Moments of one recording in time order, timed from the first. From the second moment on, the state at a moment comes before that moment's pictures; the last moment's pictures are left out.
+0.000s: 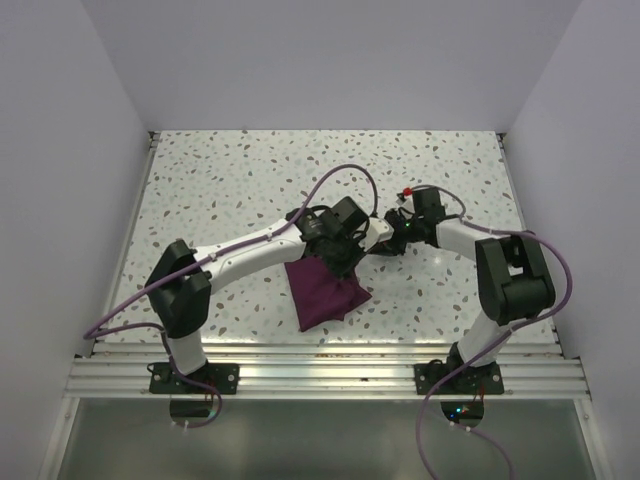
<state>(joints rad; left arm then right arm) -0.94 1.79 1.47 -0.73 0.15 0.00 0.25 1.72 0.89 -0.12 -0.68 0.74</state>
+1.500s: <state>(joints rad) -0.58 1.78 1.14 -0.64 0.16 -0.26 0.37 2.09 1.41 -0.44 -0.80 0.65</state>
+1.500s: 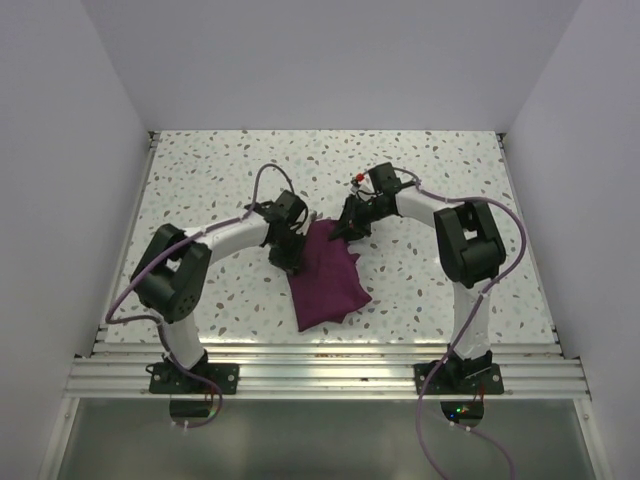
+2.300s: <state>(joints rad) -0.45 1.98 1.66 -0.75 0.21 -0.14 0.31 1.68 1.05 -0.35 -0.59 0.81</state>
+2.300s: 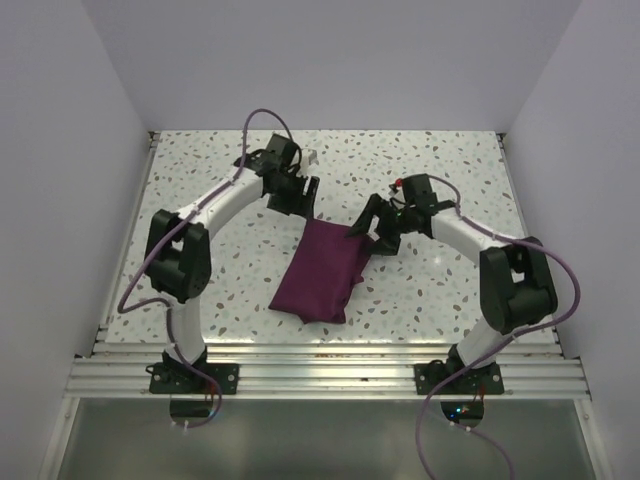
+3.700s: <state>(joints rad) -0.94 2.24 2.02 -1.03 -0.28 -0.23 0.05 1.48 0.80 -0.42 -0.57 0.69</state>
